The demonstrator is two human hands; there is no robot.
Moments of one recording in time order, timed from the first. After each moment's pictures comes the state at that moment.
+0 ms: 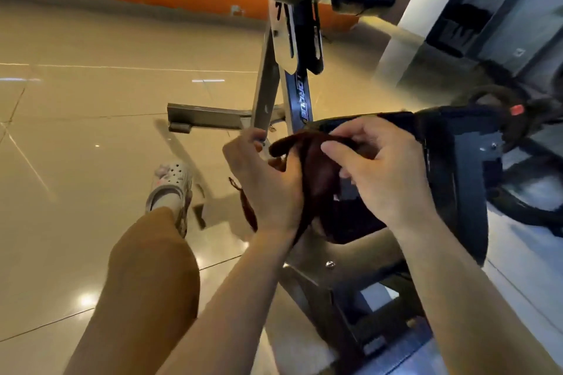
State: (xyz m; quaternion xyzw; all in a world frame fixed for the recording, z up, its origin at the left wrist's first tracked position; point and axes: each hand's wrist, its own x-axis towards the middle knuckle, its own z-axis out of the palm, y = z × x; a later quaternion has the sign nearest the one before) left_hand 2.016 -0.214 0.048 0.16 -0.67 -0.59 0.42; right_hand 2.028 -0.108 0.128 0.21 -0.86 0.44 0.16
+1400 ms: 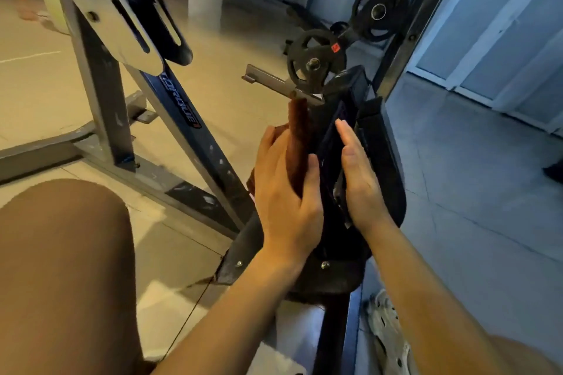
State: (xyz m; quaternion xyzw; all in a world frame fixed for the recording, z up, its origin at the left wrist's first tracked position) left_hand 1.947 -0.226 0.048 -0.23 -0.60 -0.74 0.19; right_hand 1.981 -0.124 0.071 -0.12 -0.86 0.43 0.25
